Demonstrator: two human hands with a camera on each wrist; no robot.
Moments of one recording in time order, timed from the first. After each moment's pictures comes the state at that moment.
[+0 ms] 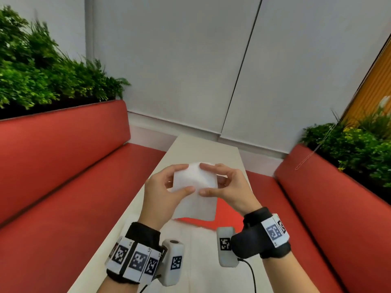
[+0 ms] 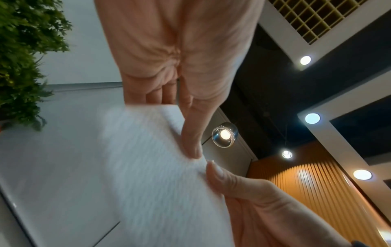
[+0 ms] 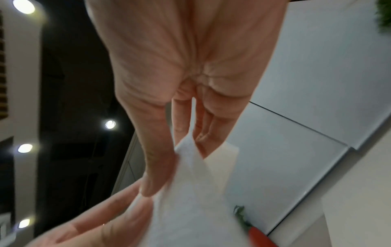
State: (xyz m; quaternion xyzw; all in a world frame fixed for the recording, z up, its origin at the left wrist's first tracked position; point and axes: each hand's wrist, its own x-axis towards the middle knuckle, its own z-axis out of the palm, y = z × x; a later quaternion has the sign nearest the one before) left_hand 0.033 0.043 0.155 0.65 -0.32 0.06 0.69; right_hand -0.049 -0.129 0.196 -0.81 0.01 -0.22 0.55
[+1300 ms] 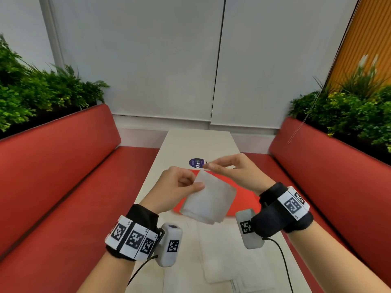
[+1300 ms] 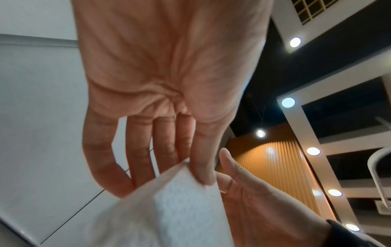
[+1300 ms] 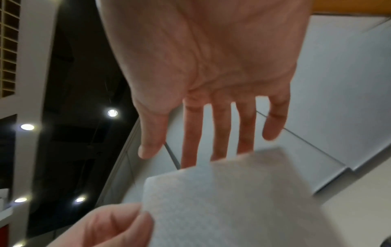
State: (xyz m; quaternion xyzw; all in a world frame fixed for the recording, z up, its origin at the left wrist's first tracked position) left_hand 0.057 0.028 0.170 0.68 -0.49 -0.16 0.53; right_hand -0.069 -0.146 0.210 -0.88 0.09 -0.19 0.43
